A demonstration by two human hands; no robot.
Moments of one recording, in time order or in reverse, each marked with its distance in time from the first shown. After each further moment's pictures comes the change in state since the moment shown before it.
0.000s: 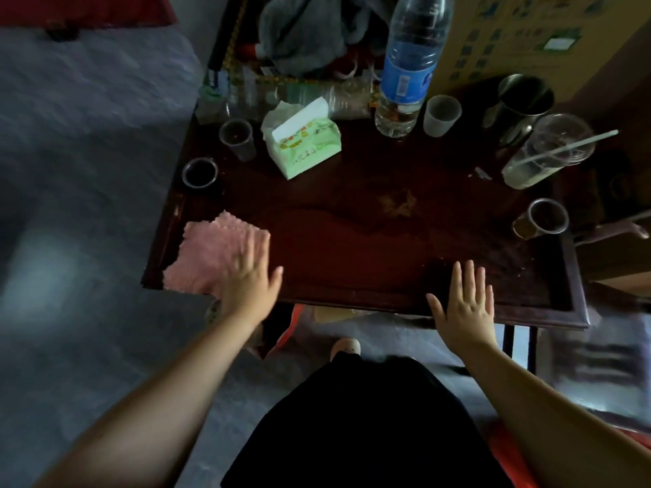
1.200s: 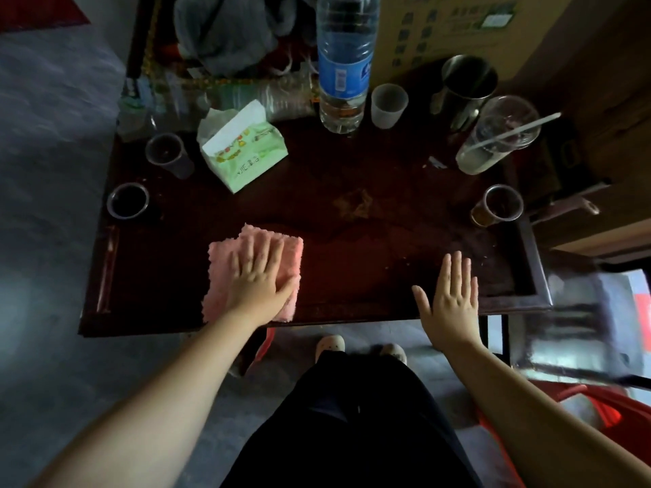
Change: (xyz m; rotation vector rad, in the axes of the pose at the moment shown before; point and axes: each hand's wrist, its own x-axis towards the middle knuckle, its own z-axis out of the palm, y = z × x) left_hand 0.051 0.065 0.021 0.165 -0.293 0.189; right_hand 0.009 0.017 -0.011 0.086 0.043 0.129
